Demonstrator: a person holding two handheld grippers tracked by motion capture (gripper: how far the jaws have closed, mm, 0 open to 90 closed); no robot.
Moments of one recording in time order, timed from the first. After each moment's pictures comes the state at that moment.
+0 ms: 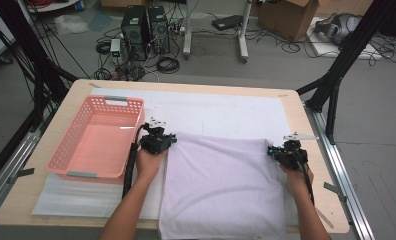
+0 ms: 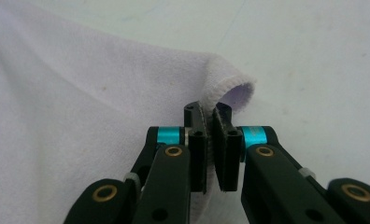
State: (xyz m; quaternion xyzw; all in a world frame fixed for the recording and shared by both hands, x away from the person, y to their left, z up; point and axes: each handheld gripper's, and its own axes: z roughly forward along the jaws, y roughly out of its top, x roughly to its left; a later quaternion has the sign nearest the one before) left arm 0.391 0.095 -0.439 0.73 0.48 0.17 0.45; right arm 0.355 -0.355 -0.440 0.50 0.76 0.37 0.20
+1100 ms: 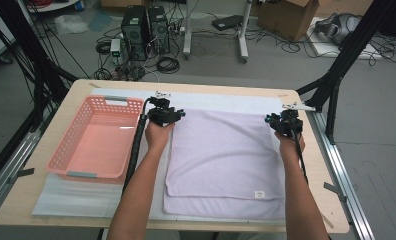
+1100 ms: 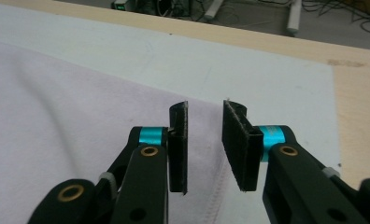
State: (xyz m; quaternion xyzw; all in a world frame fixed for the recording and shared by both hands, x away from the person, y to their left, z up) left arm 0.460 0.080 -0.421 0.71 0.50 0.17 0.47; right arm 0.434 -0.347 -0.411 0.51 0.71 0.40 0.26
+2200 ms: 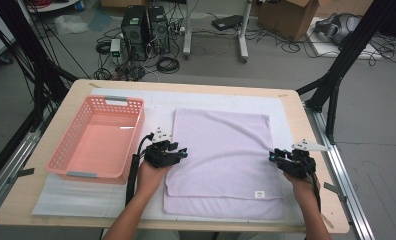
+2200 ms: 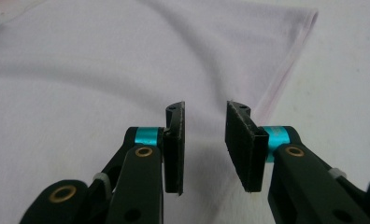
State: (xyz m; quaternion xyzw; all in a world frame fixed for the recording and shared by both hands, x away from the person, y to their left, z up) left arm 0.333 0.081 -0.436 0.78 0.41 0.13 0.46; right arm 0.305 -0.359 -0.431 0.47 0.75 0.42 0.20
